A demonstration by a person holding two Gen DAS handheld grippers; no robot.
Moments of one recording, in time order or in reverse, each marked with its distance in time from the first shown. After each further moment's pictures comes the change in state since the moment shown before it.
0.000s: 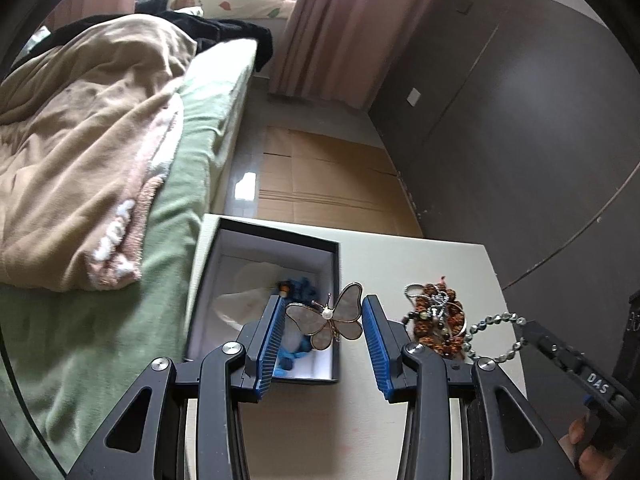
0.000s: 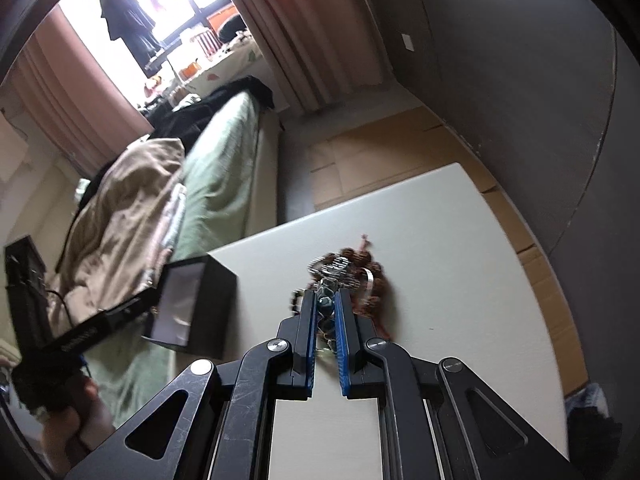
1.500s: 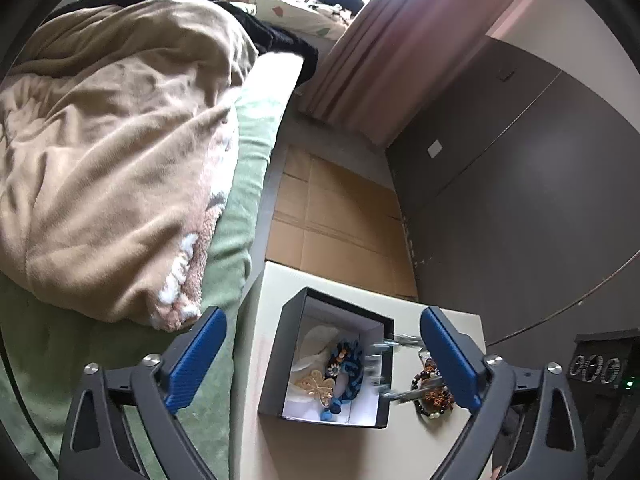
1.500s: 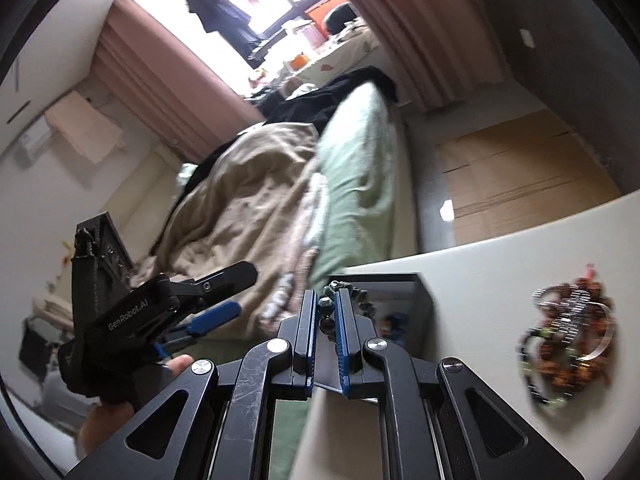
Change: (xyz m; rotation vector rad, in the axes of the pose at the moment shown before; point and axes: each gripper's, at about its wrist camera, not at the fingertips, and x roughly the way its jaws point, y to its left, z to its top) left arm -0.029 0.084 0.043 -0.205 -0.078 -0.078; right arm 0.073 0.136 0.002 -0.119 0.042 0.393
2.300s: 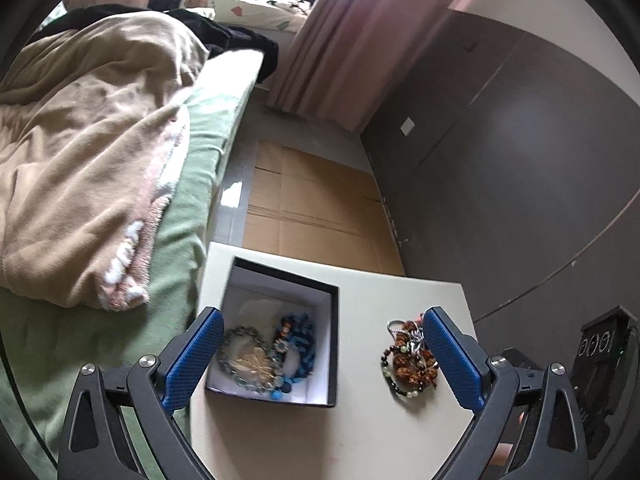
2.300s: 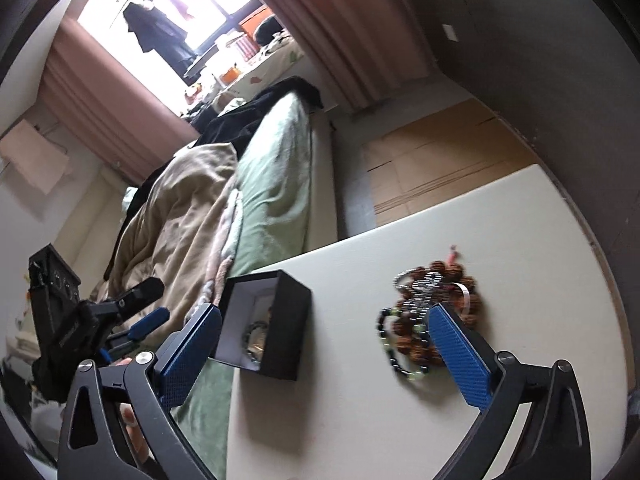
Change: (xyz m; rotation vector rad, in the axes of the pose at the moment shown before) left arm 0.010 -0.059 -0.032 0.124 0.035 -0.021; right arm -0.091 -0.086 -0.005 0.145 -0.047 -0.220
